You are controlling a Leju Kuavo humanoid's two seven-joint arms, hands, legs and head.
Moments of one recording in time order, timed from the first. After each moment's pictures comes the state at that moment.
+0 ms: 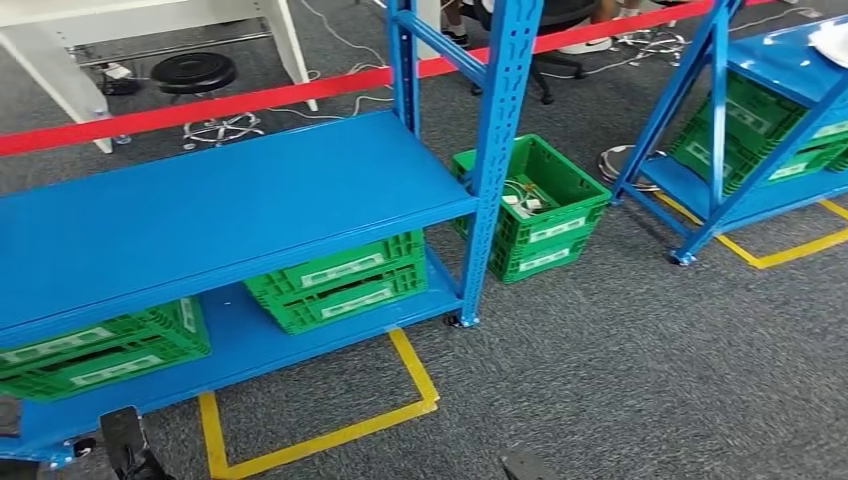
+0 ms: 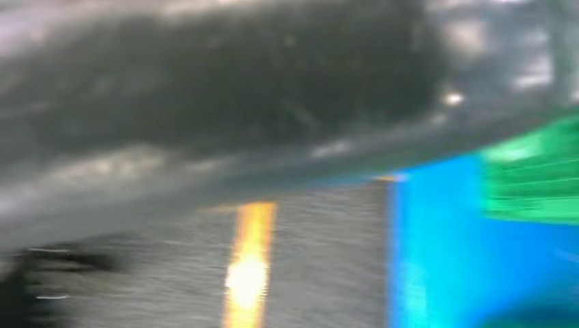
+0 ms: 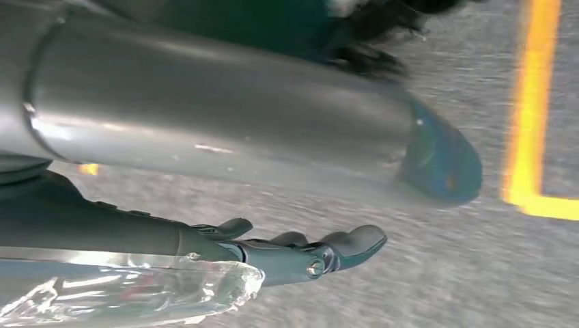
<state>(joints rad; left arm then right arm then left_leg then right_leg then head) -0.21 -0.12 1.10 -0.29 -0.29 0.18 -0.57 -0.14 0.18 -1.04 -0.22 1.34 -0.06 -0.50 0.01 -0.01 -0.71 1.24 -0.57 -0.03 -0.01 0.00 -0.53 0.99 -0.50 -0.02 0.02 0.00</state>
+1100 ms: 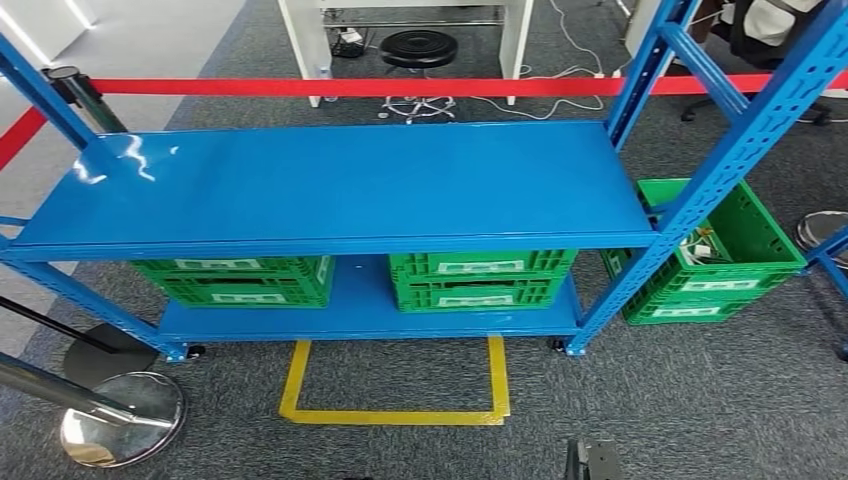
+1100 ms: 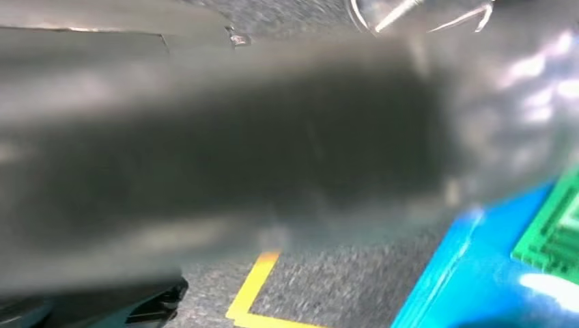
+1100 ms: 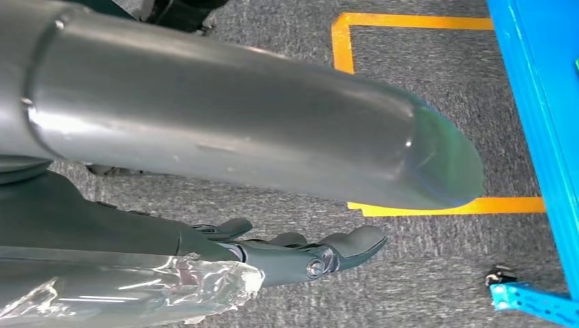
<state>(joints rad) -0.01 -0.17 1.08 -0.41 -0.29 -0.29 -0.65 -0.12 0.20 -1.16 -0.31 0.92 0.05 -0.70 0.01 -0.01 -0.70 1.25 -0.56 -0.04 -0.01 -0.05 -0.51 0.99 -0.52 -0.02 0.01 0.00</state>
